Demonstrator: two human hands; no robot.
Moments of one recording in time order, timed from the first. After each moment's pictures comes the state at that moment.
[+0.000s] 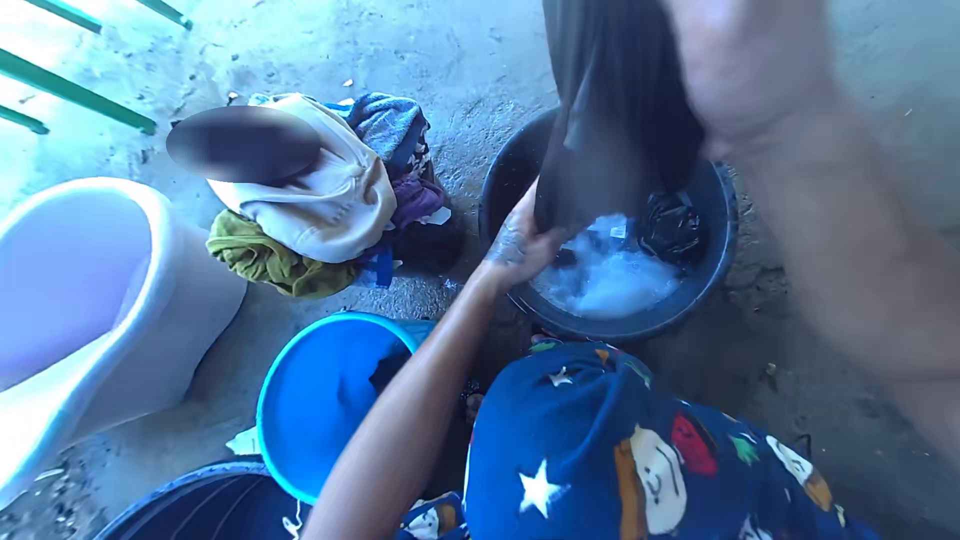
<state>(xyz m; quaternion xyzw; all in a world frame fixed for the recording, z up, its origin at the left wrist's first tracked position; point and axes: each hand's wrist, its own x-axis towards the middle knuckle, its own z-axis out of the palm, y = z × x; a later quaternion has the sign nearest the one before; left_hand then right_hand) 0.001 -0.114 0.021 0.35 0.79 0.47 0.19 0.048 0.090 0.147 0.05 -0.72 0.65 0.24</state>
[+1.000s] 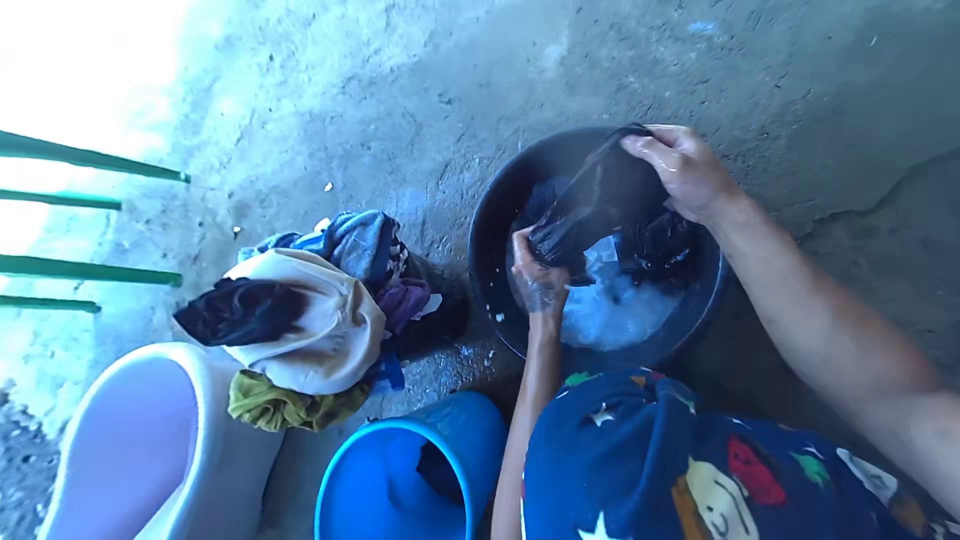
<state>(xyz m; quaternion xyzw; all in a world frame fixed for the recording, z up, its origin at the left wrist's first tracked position) -0.020 -0.032 -0.058 0.22 0.86 0.46 -0.02 0.053 0.185 0.001 -0.15 -0.70 0.66 0.21</state>
